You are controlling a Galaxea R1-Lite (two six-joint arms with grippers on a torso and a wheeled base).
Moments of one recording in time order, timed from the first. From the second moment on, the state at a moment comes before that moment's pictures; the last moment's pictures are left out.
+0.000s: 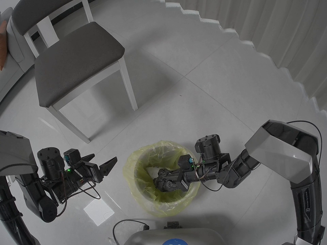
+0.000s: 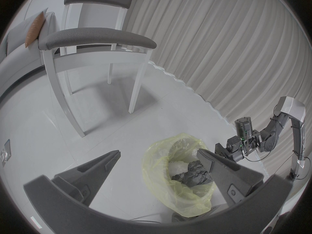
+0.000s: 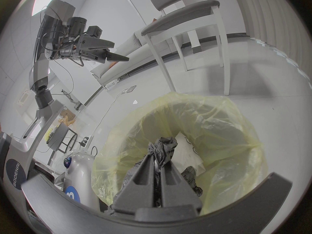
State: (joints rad) left arm -0.22 2.00 -0.20 -1.55 -0.22 -0.20; right arm 0.56 2.47 -1.21 -0.62 0.52 -0.41
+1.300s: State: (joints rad) left arm -0.24 2.02 -0.20 -1.55 -0.22 -0.21; right arm 0.47 2.31 -1.14 -0.67 0.51 -0.35
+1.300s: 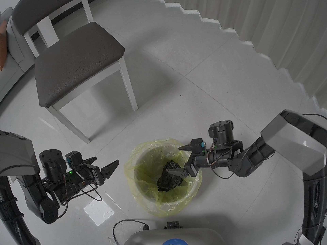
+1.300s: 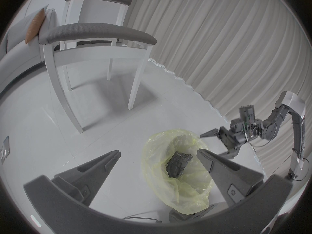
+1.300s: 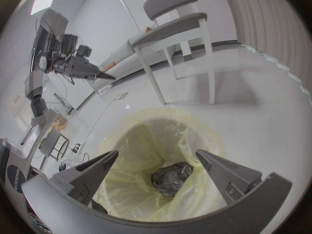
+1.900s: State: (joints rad) left arm -0.27 1.98 -0.13 -1.55 -0.22 -0.16; right arm 0.30 1.92 -0.76 -0.91 0.34 -0.13
